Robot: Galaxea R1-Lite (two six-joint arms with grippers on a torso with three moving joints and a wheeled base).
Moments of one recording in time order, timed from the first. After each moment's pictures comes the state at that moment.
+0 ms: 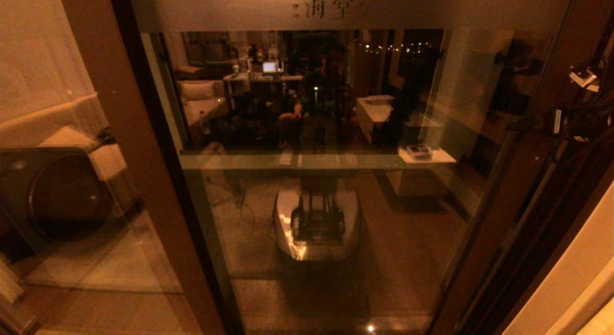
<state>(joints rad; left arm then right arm) 0.00 0.00 0.00 -0.09 0.00 0.00 -0.33 1.93 -1.70 0.24 0.48 -0.06</state>
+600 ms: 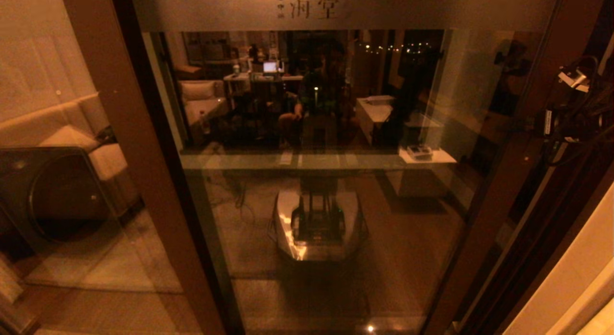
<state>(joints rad) 0.00 0.00 0.00 -0.09 0.00 0.00 -0.31 1.91 -1.67 0.24 0.48 -0.05</state>
